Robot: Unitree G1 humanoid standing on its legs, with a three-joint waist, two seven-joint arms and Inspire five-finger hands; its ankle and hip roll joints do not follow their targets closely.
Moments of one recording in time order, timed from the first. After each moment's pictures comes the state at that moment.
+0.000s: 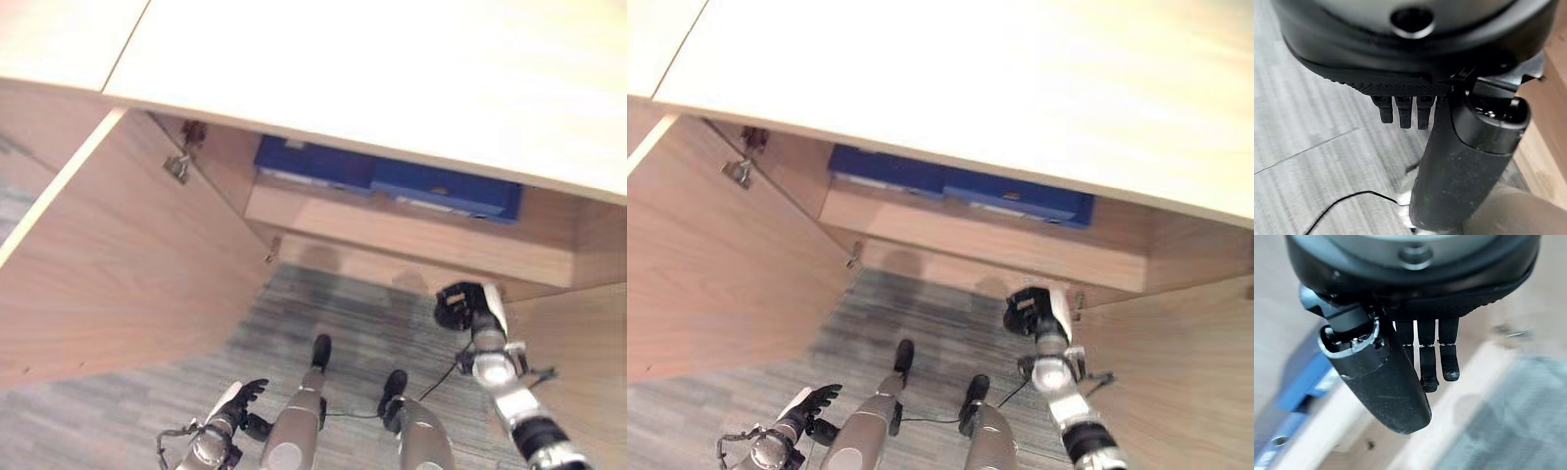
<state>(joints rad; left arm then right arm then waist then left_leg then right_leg) 0.00 0.39 -0.37 0.94 0.14 -0.15 0.05 -0.12 -0.40 0.23 0.59 -0.04 -0.10 -0.34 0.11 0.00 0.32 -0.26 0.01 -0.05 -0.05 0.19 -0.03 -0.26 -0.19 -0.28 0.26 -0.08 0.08</state>
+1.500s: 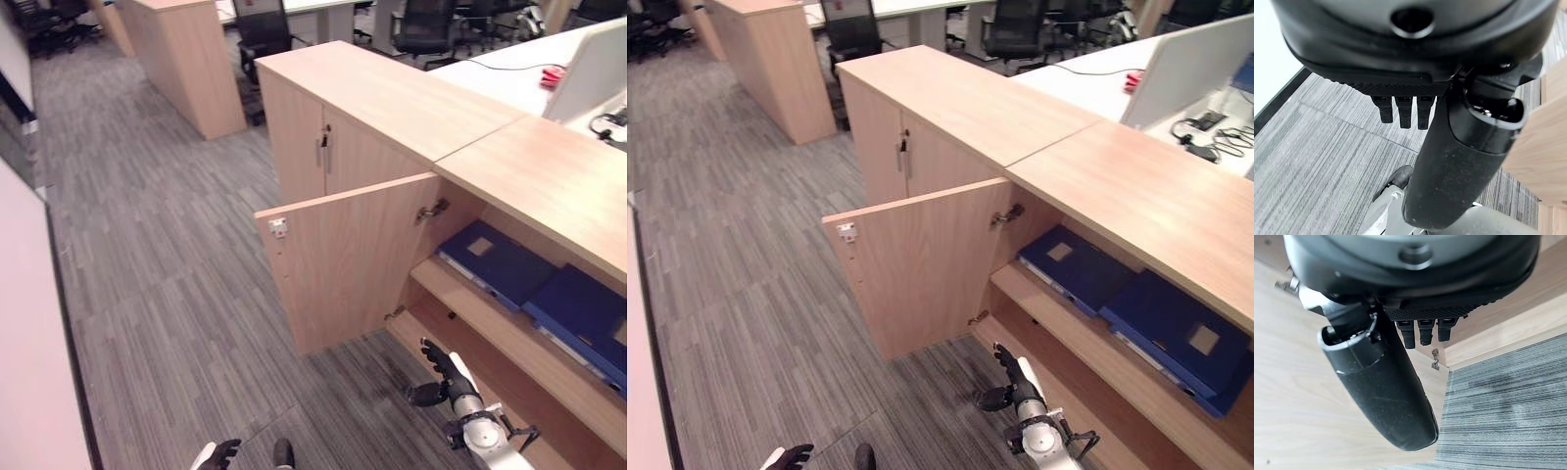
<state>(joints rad) 0.13 0.34 -0.23 1.05 0.19 -0.11 0.10 0.06 -0.36 0.29 0.55 -0.04 -0.10 -0.19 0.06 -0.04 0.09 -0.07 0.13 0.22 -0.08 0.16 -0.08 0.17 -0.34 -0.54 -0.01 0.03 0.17</state>
